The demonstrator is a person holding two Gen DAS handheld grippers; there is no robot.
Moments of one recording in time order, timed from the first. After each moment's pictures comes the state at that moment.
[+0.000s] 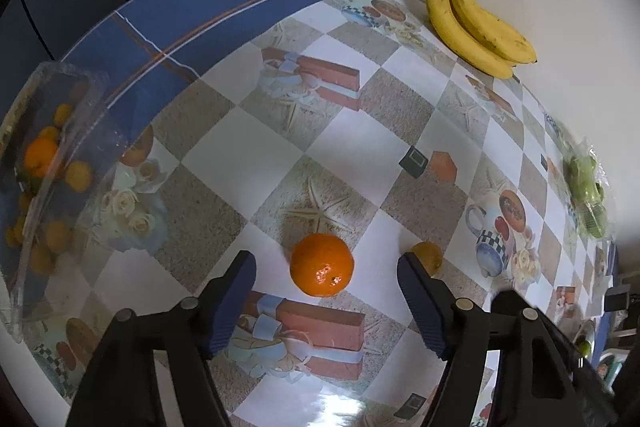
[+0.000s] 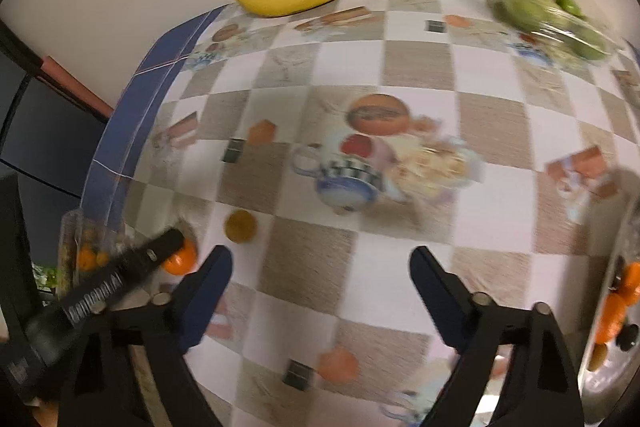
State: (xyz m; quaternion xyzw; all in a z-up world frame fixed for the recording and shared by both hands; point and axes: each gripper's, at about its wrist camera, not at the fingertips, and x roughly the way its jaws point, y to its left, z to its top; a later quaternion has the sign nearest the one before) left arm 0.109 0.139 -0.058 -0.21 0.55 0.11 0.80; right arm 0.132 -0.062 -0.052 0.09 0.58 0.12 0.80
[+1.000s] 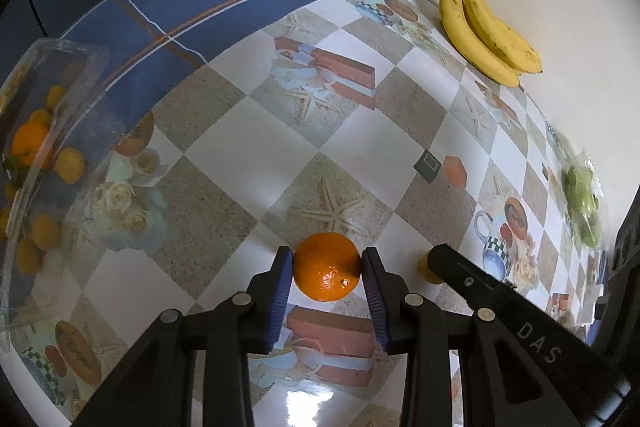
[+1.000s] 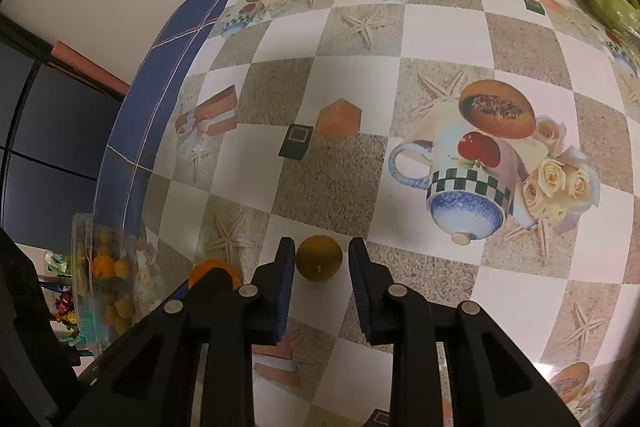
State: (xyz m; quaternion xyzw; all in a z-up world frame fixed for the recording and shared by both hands) left arm 0.103 0.156 -0.067 -0.24 0.55 0.11 0.79; right arm 0.159 -0.003 -0.082 0.11 0.62 0.17 0.76
